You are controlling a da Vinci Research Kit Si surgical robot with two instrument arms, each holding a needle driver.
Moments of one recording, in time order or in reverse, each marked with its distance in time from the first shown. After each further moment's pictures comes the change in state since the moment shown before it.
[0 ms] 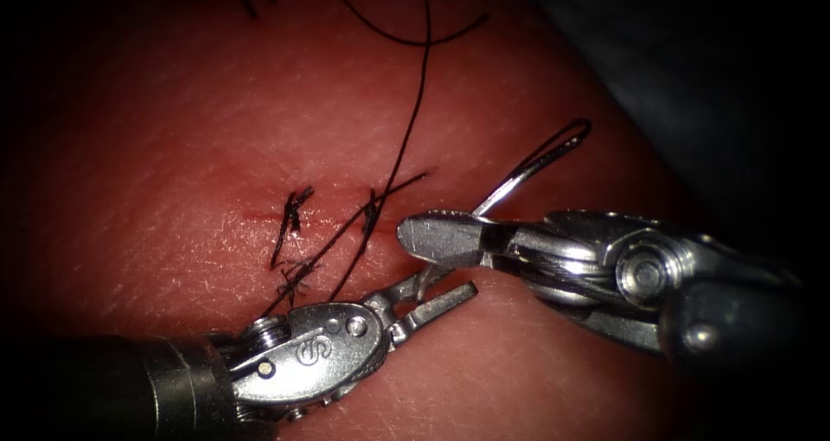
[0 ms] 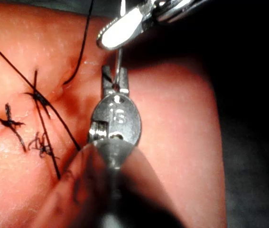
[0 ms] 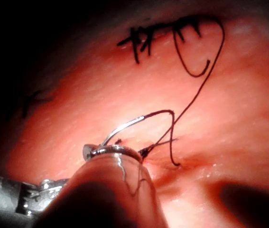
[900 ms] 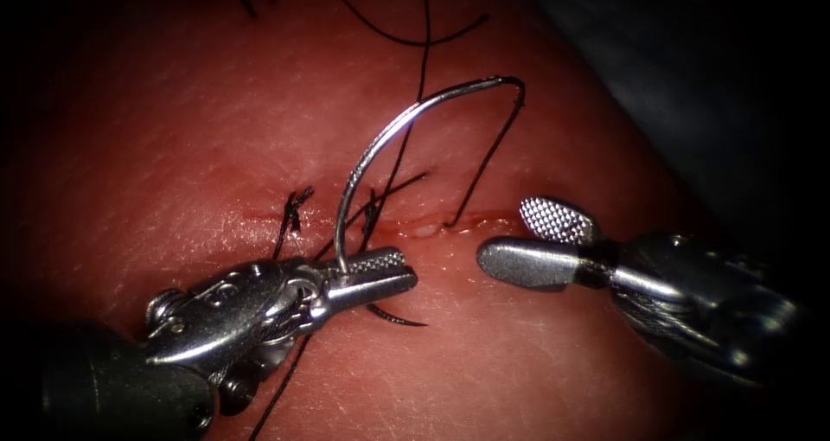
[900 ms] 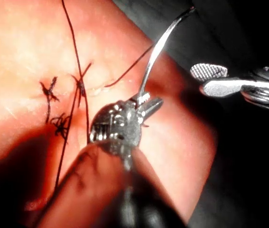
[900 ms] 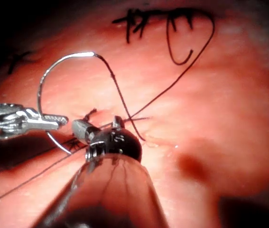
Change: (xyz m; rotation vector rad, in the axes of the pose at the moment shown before) right arm 0.000 0.004 -0.007 0.105 0.040 -0.272; left arm 0.006 -0.002 -0.005 -0.189 -0.102 -0.425
